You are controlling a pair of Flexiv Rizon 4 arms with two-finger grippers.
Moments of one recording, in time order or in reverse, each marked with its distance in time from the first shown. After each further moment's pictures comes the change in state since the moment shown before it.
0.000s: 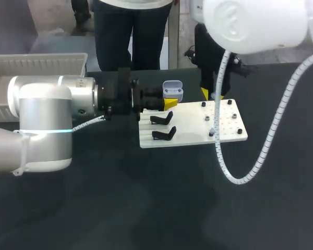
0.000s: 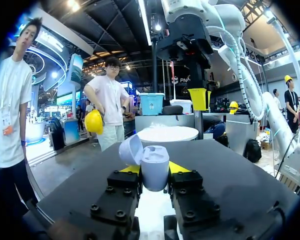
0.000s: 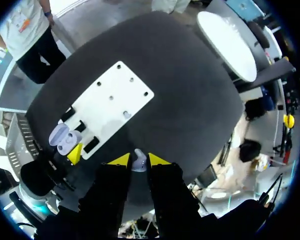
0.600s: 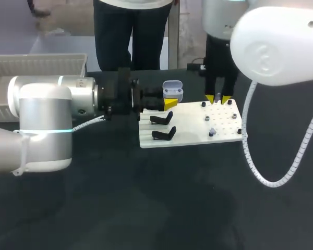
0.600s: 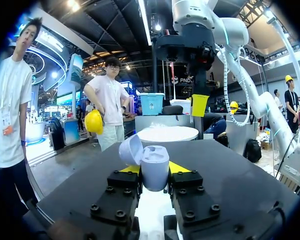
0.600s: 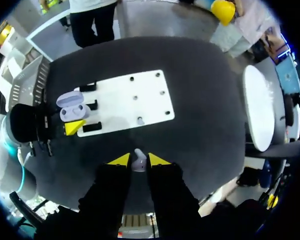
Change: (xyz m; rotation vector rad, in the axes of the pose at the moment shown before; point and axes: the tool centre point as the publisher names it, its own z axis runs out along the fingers) left arm 0.000 0.000 0.000 0.000 0.000 0.000; right arm -0.008 -0.008 0.012 -0.093 -0.079 -0.519
